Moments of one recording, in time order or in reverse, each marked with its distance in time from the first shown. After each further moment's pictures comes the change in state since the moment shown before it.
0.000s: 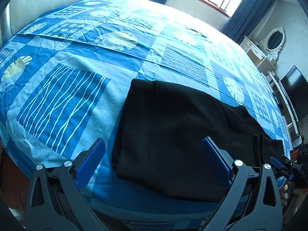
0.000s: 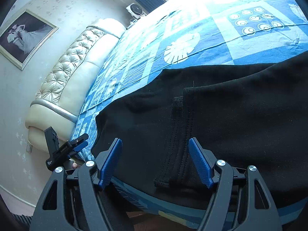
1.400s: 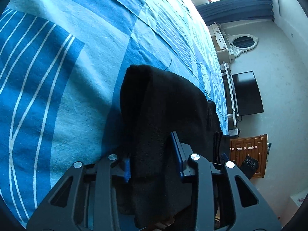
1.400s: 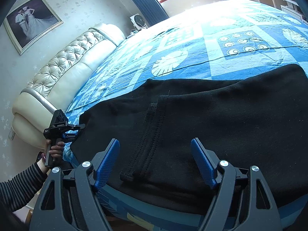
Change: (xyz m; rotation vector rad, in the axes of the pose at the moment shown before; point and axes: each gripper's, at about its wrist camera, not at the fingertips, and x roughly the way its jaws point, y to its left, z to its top) left arm 0.112 0.068 0.040 -0.199 0.394 -0.552; right arm -0.019 -0.015 -0.017 -0.108 -0.114 -0.107
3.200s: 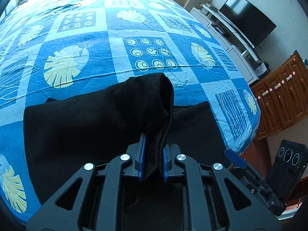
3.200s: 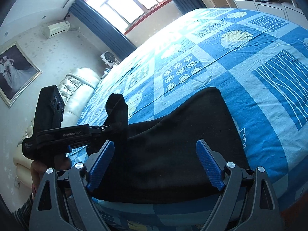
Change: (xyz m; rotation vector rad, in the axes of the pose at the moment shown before) left arm 0.255 -0.374 -0.111 0.620 0.080 0.365; right arm -0.108 -0.089 0.011 0.299 -0.215 -0.097
